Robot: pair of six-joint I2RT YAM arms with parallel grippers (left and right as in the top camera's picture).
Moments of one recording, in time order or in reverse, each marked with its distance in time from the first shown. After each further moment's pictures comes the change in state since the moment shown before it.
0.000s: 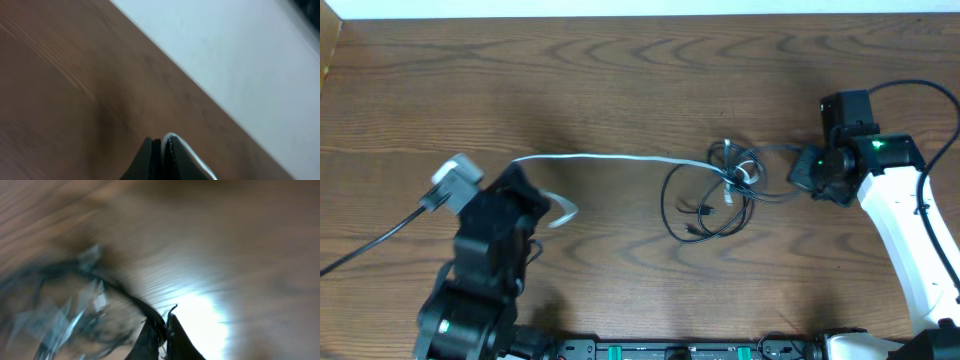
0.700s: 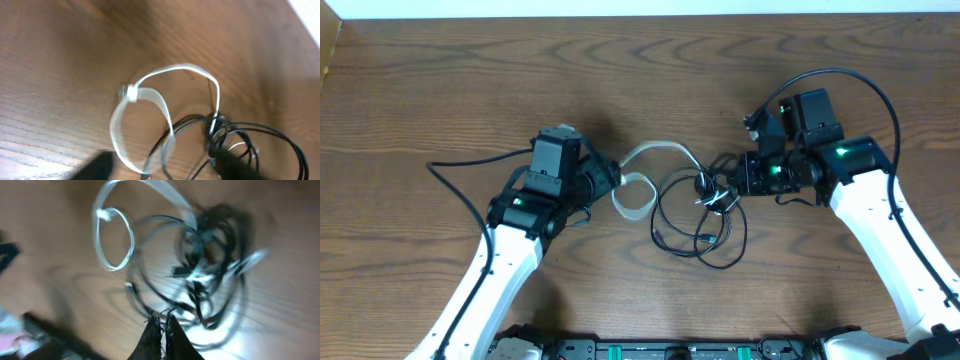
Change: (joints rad) left arm 0.004 0.531 0.000 0.093 0.523 0.077; right arm 0.169 0.000 -0.001 0.096 -0.381 -0.308
